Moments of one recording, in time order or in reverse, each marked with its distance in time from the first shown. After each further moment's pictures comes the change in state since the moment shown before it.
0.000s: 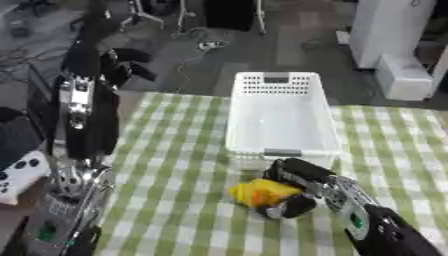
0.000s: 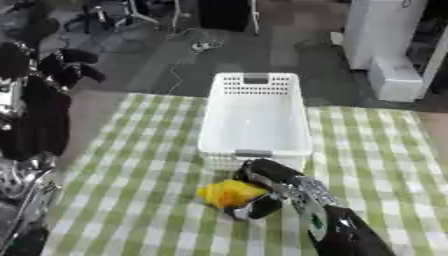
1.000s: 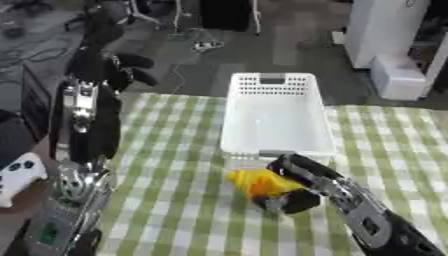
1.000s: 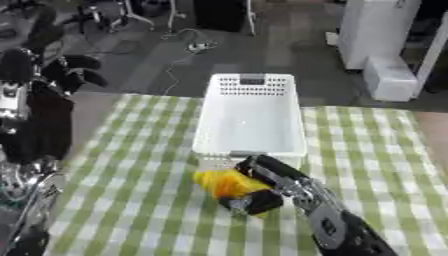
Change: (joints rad) left arm 0.024 0.002 0.000 0.000 -0.002 0.000 0.000; right arm 0.073 -0.078 0.107 -0.341 -0.355 0.317 0.137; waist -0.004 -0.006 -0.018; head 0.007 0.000
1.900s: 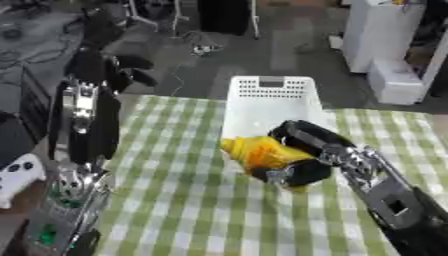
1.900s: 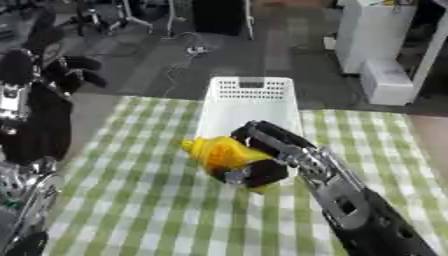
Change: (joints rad) left arm 0.001 0.008 0.000 0.000 0.000 0.003 0.003; right arm -0.068 -0.144 0.038 -0.240 -0.169 0.131 0.066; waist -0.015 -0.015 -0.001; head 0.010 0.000
